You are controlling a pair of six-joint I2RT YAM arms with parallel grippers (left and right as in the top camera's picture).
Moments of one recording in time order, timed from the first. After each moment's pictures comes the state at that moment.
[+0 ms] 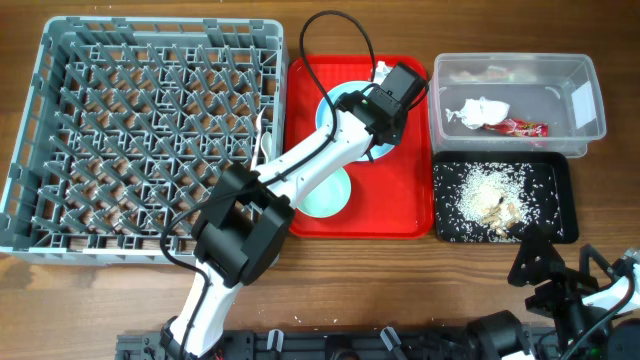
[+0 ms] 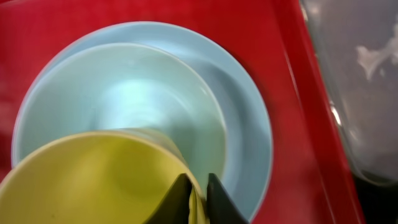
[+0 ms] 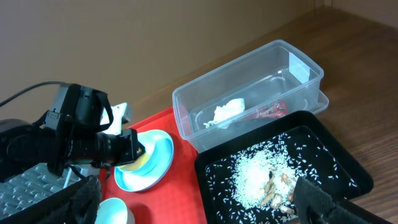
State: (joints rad) left arm -0.76 2.20 1.80 -0.66 -0.23 -0.41; right arm 0.29 0.25 1.00 -1.11 0.36 0.55
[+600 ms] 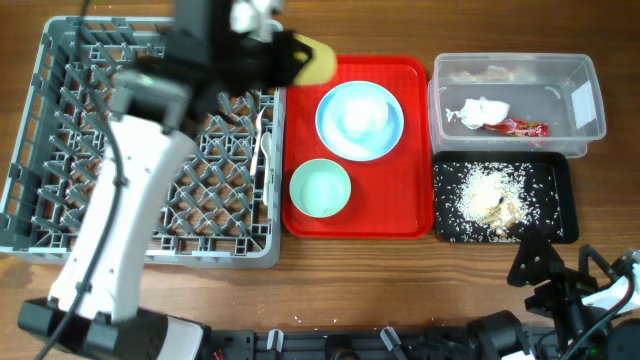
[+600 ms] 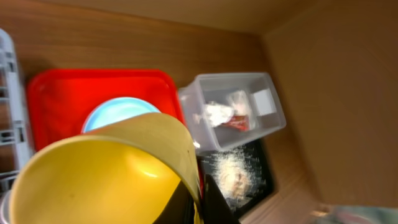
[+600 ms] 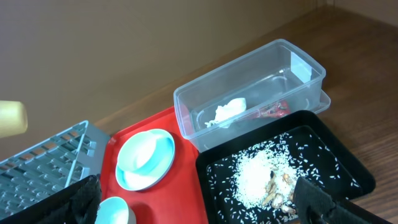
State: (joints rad) left arm -0.26 1.62 1.80 -0.88 0.59 -0.42; right arm 0.29 0.25 1.00 -1.12 0.35 0.55
